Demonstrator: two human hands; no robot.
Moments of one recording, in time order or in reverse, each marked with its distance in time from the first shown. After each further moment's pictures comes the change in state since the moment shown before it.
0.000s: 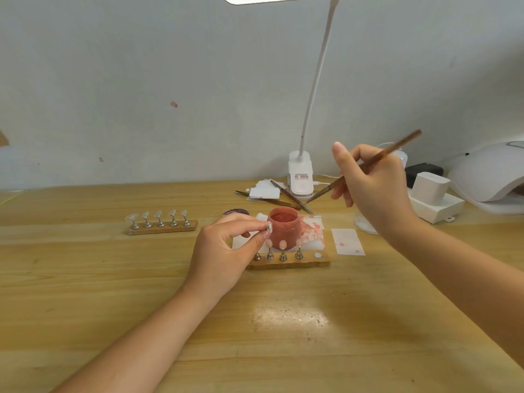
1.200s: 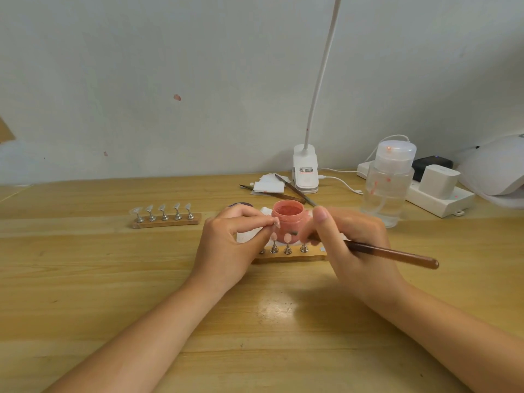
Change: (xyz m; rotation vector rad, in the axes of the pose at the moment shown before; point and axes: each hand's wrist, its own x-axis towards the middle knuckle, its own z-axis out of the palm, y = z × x) left_hand -0.001 -0.001 0.001 0.092 -0.027 0.031; right_hand -0.071 0.008 0.019 0.049 -0.237 -0.318
